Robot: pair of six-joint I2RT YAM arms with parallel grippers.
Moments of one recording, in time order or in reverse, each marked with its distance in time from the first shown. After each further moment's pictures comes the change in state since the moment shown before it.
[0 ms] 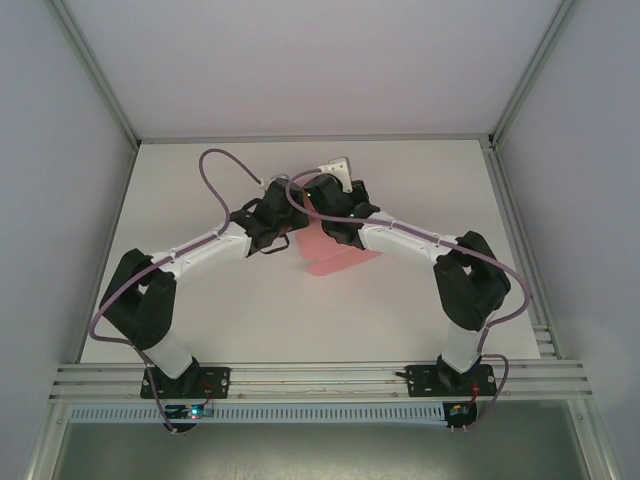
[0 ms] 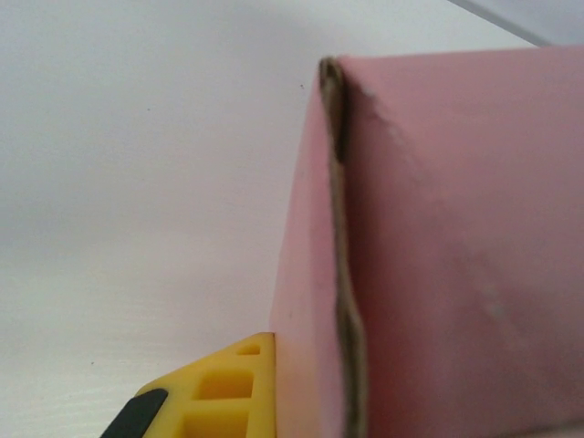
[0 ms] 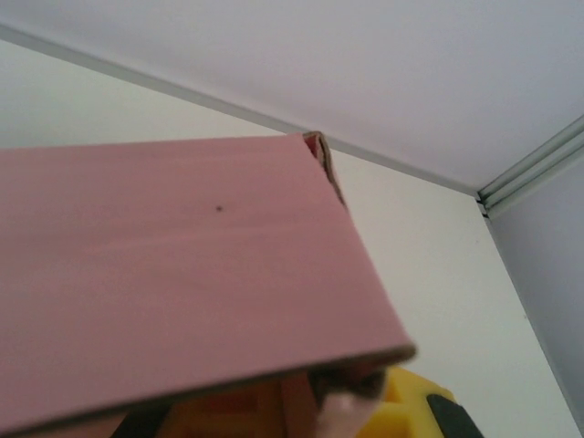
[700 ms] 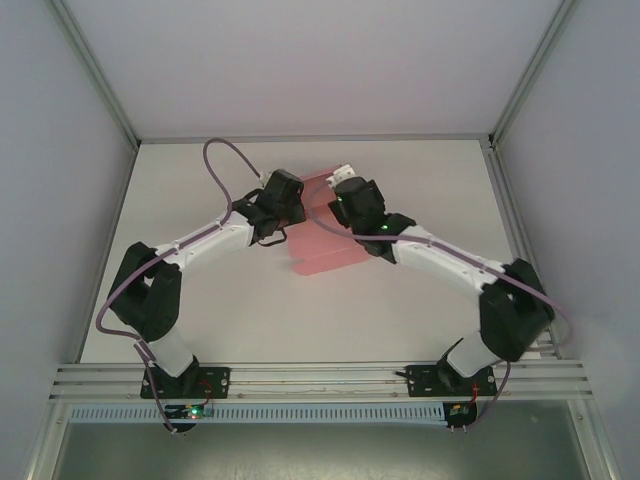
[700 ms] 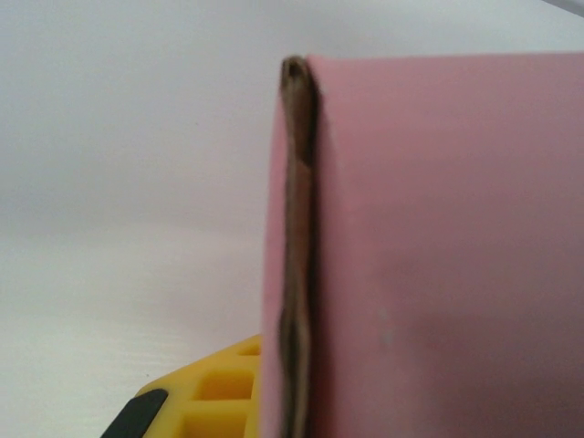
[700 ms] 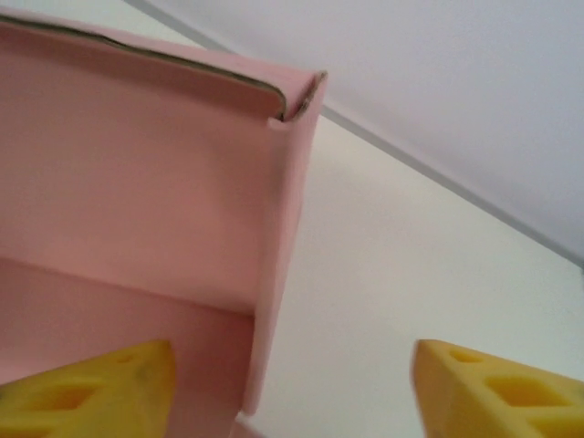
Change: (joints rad) left arm 0.035 0.052 0.095 -0.124 -0.023 0.071; right arm -0.029 -0.332 -0.240 0.059 -0.452 -0.231
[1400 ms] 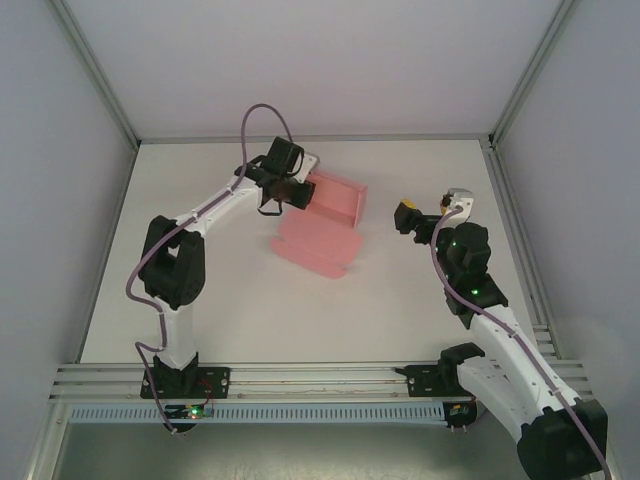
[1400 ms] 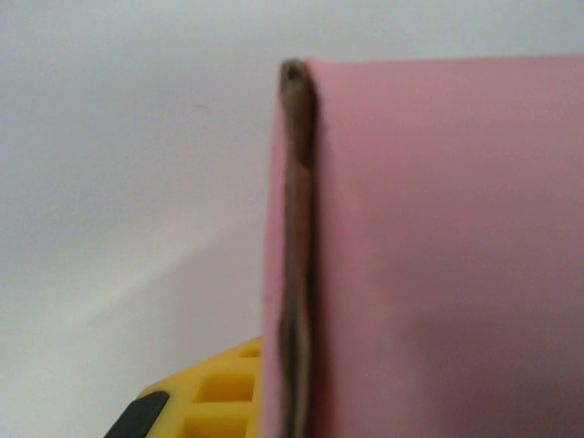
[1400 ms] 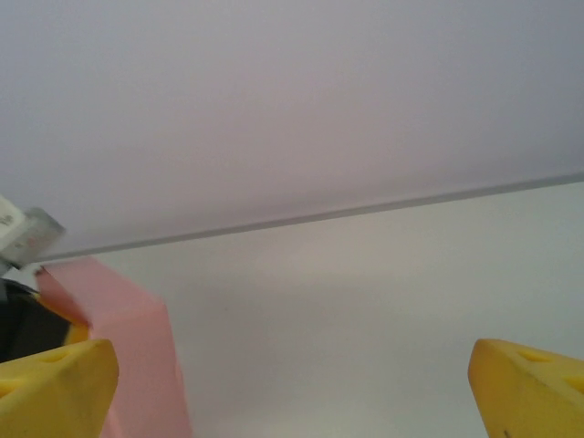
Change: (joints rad) left arm 0.100 0.274 0.410 -0.245 0.399 0.780; right arm -0.449 -0.689 -0.570 0.341 -0.452 0.422
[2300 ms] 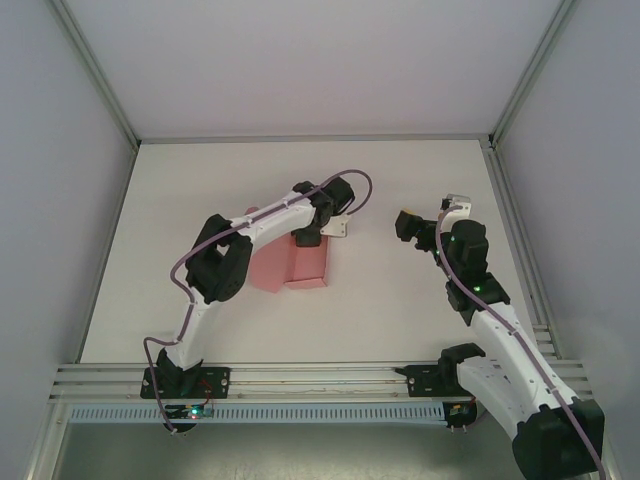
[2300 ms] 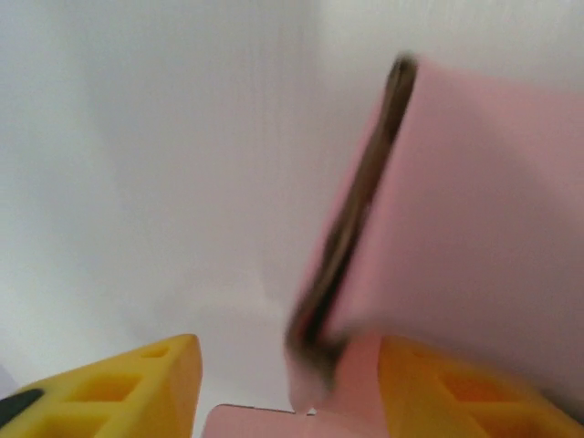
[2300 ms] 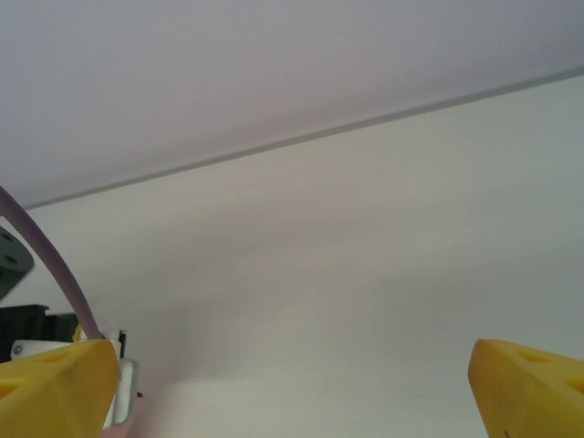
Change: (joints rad) left arm -0.231 0.235 0.172 -0.383 -0.561 0.728; right arm -0.052 0.023 0.018 -0.183 -0.044 0.048
